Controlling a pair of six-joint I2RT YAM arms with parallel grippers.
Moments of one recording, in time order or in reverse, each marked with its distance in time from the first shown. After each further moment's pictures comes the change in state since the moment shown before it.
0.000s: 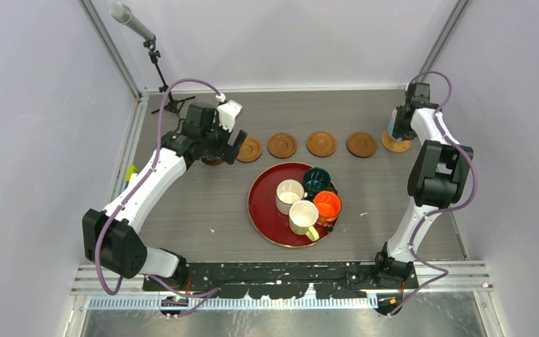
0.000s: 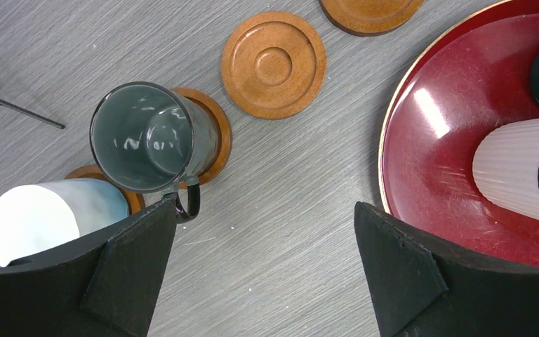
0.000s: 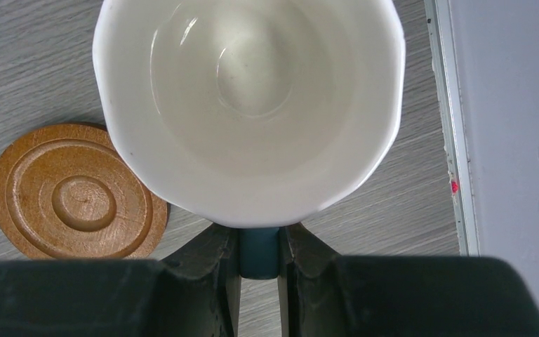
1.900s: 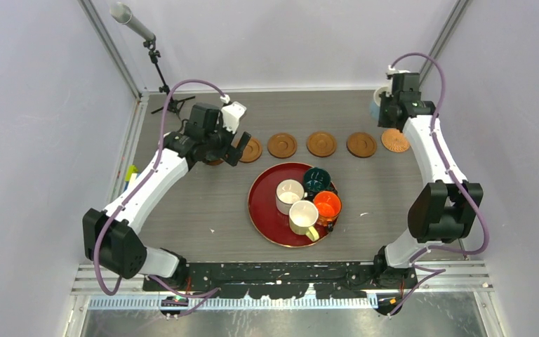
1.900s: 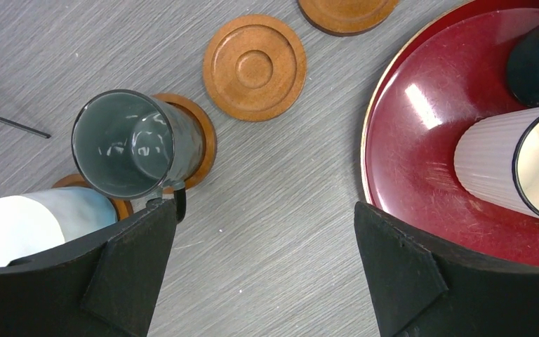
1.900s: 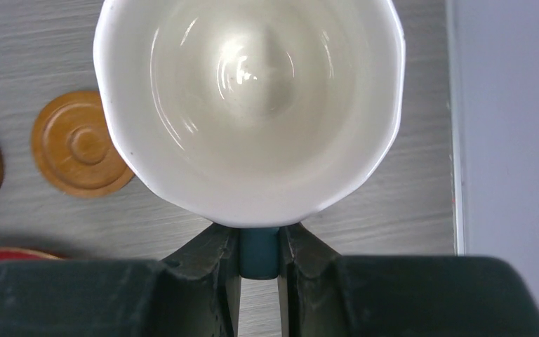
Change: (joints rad) left arm -0.031 -0.004 -0.001 -0.011 0.014 -0.005; right arm 0.242 -0.363 -0.074 -0.060 -0.020 -0.051
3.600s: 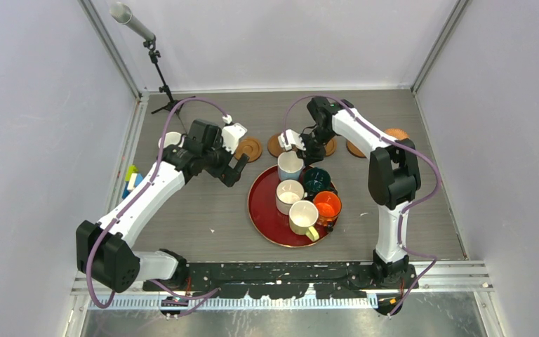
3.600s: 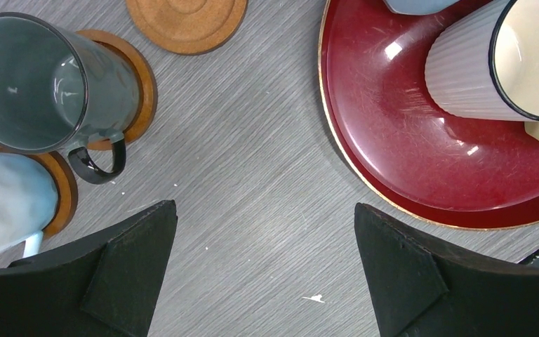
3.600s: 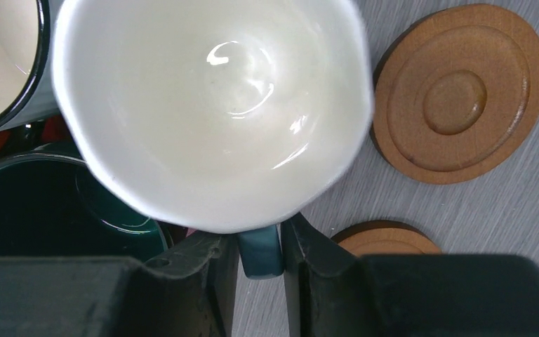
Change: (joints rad) left arm -0.020 -0.093 -0.132 -0.090 0.071 0.035; right arm 0.388 0.428 0.195 -0.413 -0.643 -1.400
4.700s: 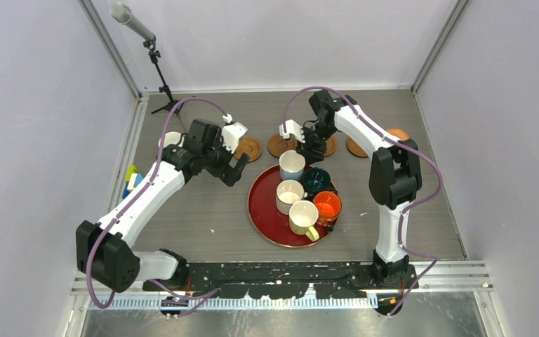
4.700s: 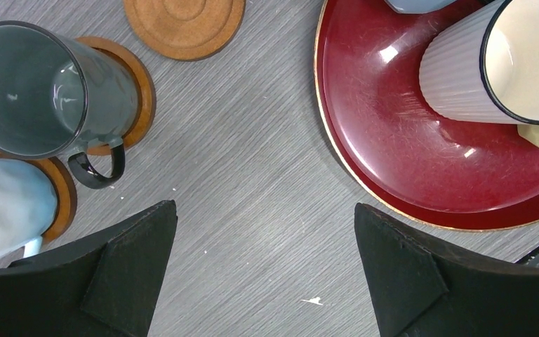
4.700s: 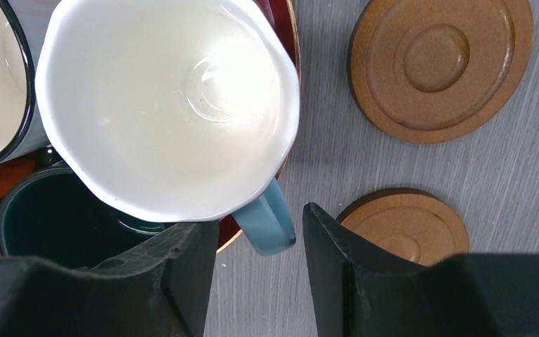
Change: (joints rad) left arm 0.000 0.000 0.005 0.005 0.011 -0.002; right arm -0.014 -0.006 0.048 -0.010 0.012 0.210
